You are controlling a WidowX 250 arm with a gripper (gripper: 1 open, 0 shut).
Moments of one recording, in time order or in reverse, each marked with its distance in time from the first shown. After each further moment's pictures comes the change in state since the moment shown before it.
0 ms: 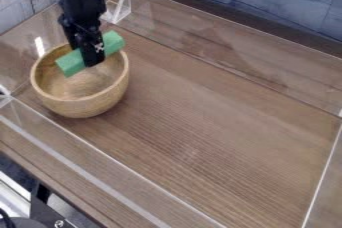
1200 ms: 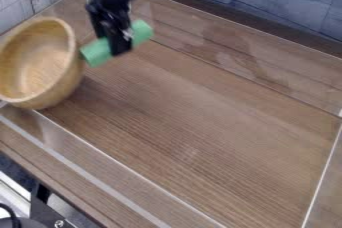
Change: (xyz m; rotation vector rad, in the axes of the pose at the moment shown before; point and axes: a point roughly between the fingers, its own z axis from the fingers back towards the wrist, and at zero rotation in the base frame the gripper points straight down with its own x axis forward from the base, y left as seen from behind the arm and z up) arm 0.016 -0.017 0.031 0.017 0.015 0.008
